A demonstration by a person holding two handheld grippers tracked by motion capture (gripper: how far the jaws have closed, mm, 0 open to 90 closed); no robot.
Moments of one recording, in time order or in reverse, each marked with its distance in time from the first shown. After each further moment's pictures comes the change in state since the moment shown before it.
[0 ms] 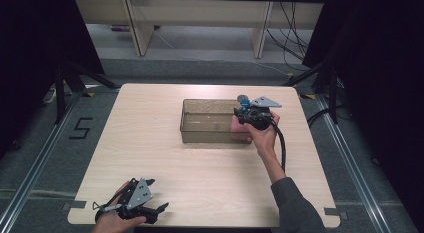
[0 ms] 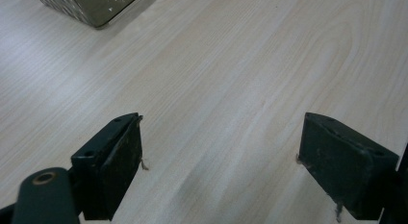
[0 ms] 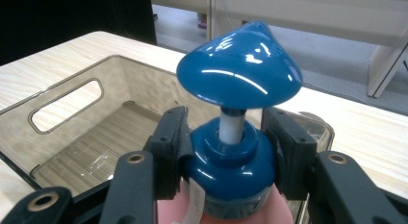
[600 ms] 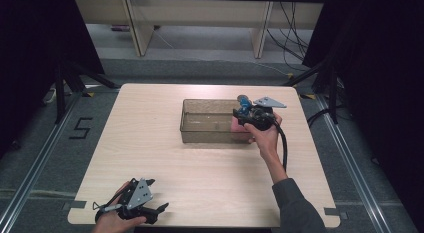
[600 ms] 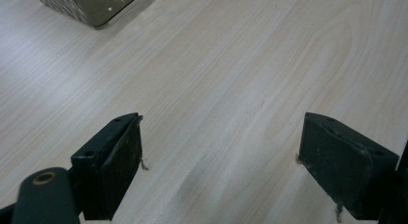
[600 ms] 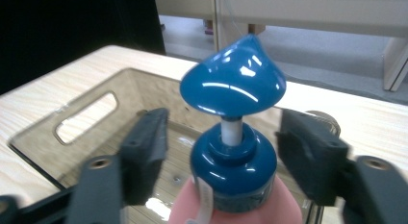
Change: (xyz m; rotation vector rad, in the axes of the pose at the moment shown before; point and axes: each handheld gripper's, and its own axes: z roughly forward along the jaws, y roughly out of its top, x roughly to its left) left arm 0.000 0.000 0.000 0.003 -0.002 0.000; right arm 0.000 0.002 -0.010 -0.027 0.060 0.115
